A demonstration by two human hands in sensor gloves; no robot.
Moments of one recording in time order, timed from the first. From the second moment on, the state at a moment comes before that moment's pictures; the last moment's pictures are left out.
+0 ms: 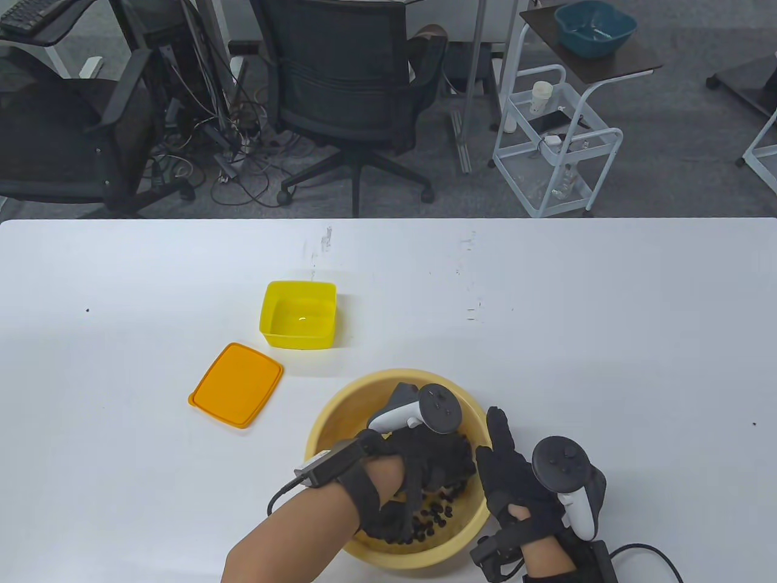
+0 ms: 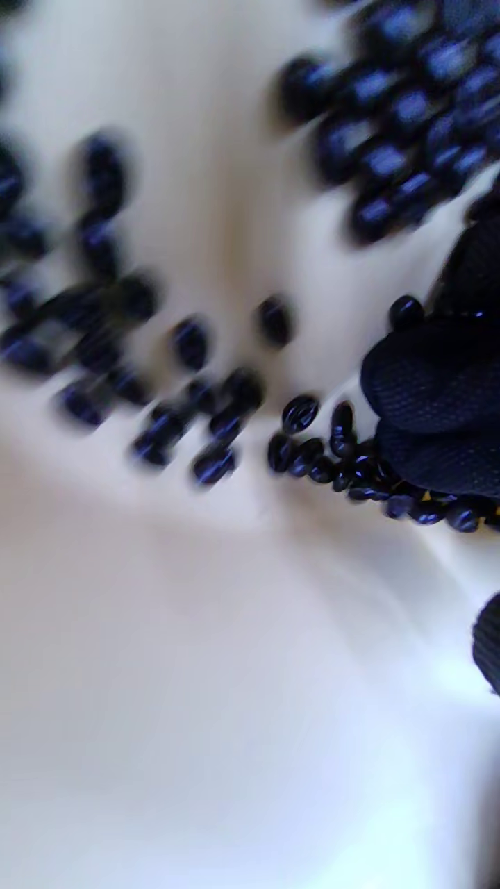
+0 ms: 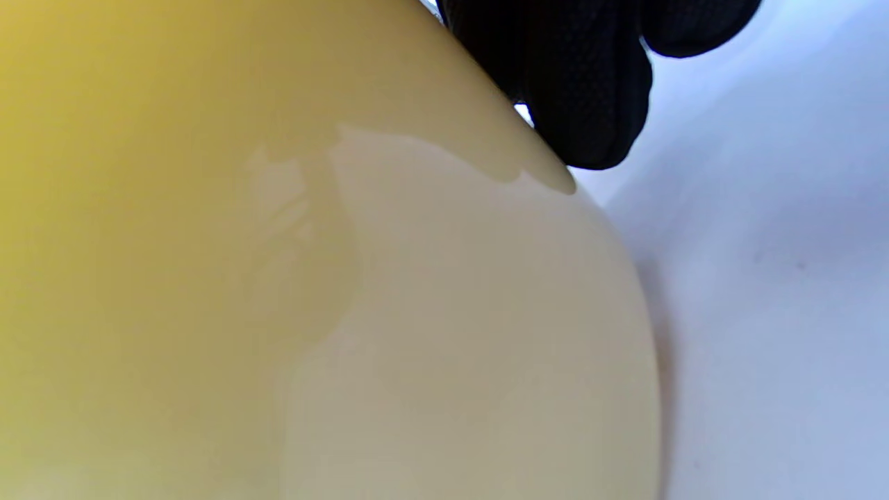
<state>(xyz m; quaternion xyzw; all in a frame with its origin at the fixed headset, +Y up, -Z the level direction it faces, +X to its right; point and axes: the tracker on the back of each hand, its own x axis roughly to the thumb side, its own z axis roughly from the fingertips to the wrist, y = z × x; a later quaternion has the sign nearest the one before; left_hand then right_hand) -0.003 -0.745 -0.282 -0.40 -0.27 0.16 0.86 0.171 -0.757 -0.209 -0.03 0.11 0.86 0.50</state>
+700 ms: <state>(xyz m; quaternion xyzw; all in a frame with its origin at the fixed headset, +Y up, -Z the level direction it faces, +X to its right) -0.001 -0.761 -0.264 -0.46 -0.21 -0.32 0.80 0.171 -0.757 -0.209 -0.02 0.11 0.86 0.50</state>
